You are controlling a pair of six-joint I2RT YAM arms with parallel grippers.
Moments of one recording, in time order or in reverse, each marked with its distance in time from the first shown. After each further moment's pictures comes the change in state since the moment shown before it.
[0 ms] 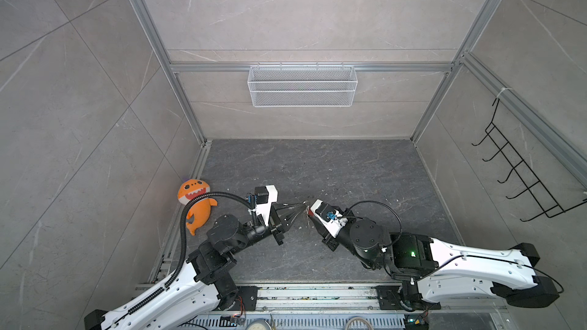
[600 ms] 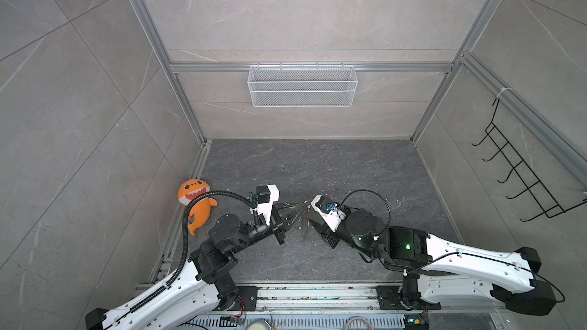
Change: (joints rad) left arm 0.000 0.014 0.000 0.012 -0.007 0.000; right arm -0.101 0.012 -0.031 -0.028 -0.171 0.090
